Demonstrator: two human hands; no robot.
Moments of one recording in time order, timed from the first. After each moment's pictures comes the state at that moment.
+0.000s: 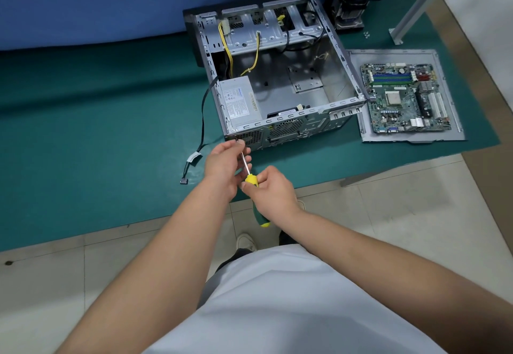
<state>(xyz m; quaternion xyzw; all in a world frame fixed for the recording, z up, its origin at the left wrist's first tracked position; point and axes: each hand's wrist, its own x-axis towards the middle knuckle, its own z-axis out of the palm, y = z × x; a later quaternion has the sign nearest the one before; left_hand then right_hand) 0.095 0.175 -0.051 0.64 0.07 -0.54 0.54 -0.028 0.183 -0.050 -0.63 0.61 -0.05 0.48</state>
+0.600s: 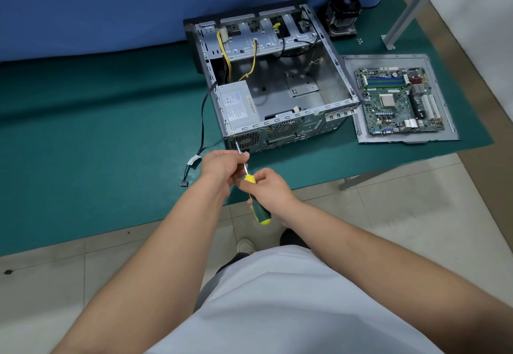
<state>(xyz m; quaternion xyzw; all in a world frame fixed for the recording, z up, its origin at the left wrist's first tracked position) 0.099 0.182 -0.038 0.71 0.01 -0.53 0.46 -0.030 0.176 -0.055 -0.52 0.57 -0.04 0.63</state>
